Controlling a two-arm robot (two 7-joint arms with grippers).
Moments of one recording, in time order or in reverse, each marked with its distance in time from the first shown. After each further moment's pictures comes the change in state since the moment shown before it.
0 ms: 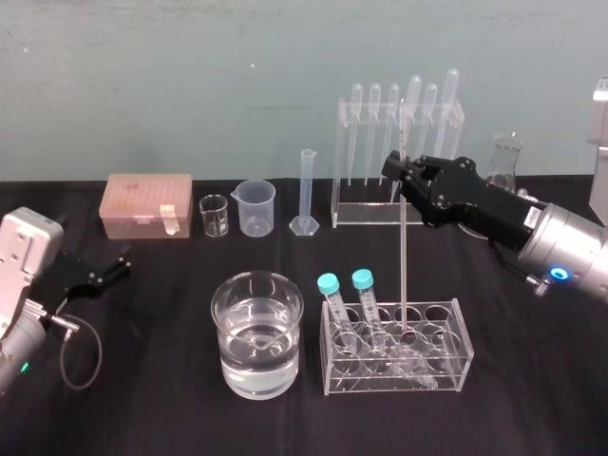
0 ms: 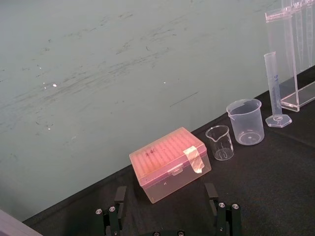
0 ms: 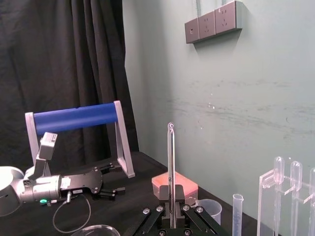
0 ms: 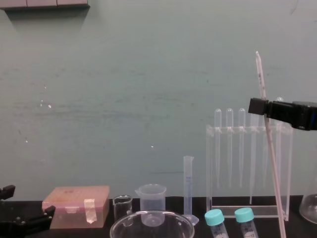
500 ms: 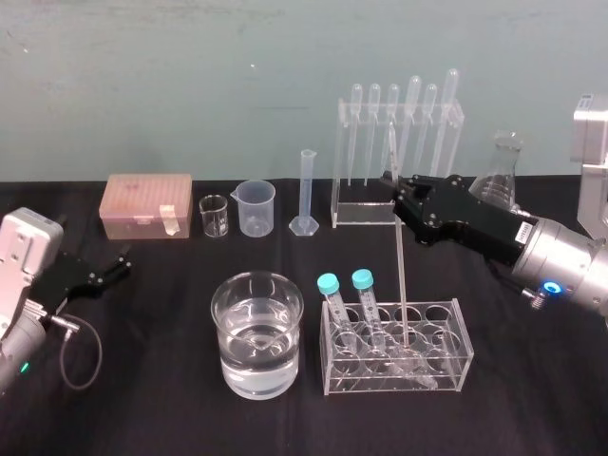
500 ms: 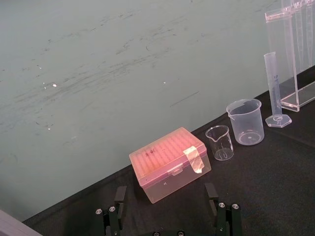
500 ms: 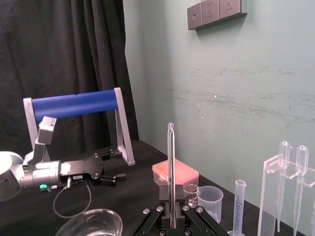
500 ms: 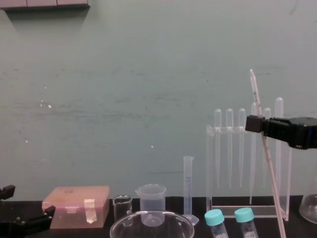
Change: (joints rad) left arm 0.000 0.000 0.000 0.000 0.000 0.000 0.000; right arm -0.014 -0.006 -0.010 0.008 -0.041 0.004 -0.001
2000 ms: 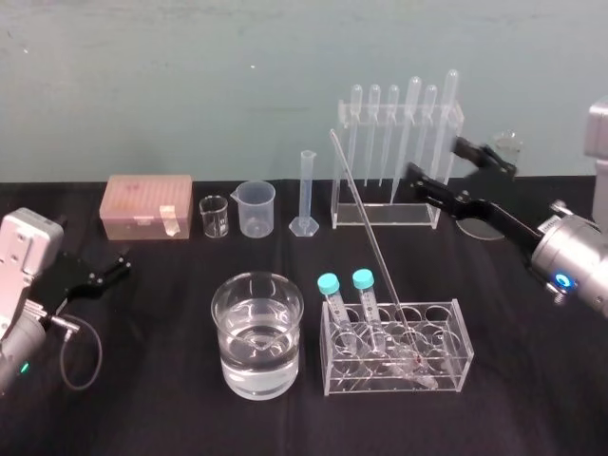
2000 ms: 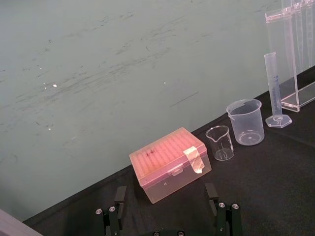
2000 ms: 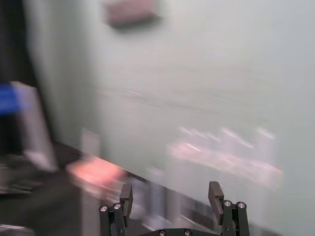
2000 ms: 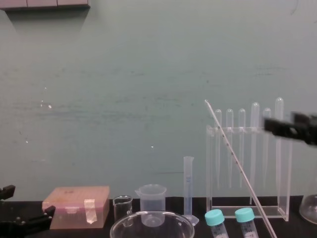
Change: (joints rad) left arm 0.000 0.000 0.000 0.000 0.000 0.000 0.000; right arm -0.072 -0.020 0.078 -0.045 -0.104 -0.005 -0.307
